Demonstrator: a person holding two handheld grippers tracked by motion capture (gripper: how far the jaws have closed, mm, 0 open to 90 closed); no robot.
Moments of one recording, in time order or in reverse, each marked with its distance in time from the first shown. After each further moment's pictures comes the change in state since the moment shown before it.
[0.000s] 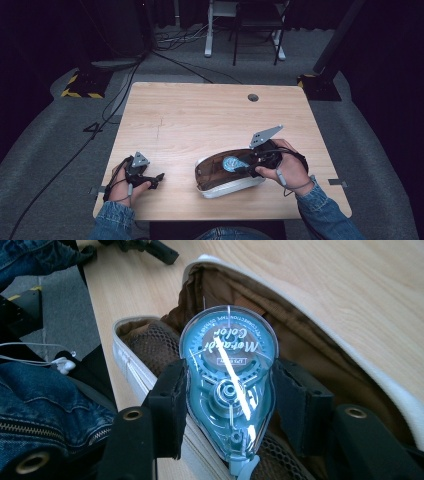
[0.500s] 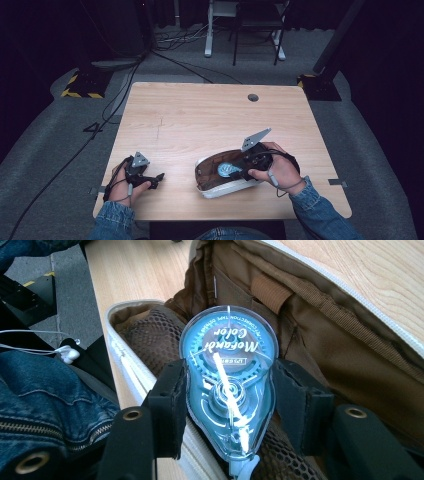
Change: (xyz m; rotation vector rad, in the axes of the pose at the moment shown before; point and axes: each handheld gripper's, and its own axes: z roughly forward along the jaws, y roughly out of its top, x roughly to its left) left arm 0.000 0.000 0.000 -0.001 0.001 0.001; right arm -0.004 -0.002 0.027 0.055 0.052 0.007
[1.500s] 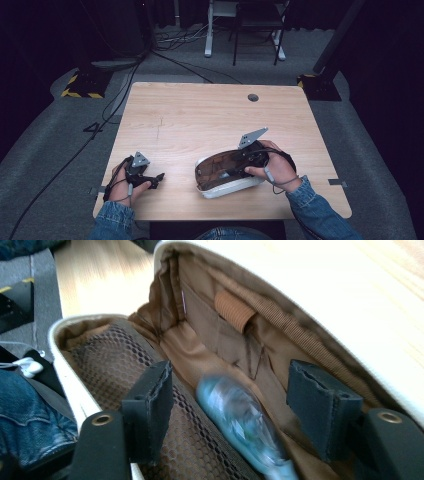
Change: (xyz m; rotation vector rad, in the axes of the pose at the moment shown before) left arm 0.000 0.000 0.000 0.001 0.004 0.001; right arm -0.014 0.001 0.013 -0.060 -0.053 -0.032
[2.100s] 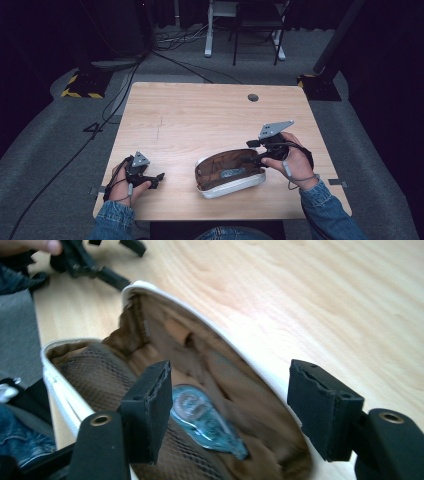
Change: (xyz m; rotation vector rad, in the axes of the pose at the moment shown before) left arm 0.000 0.000 0.001 0.000 -0.004 -0.006; right arm -0.014 -0.008 -0.053 -0.127 -0.130 0.017
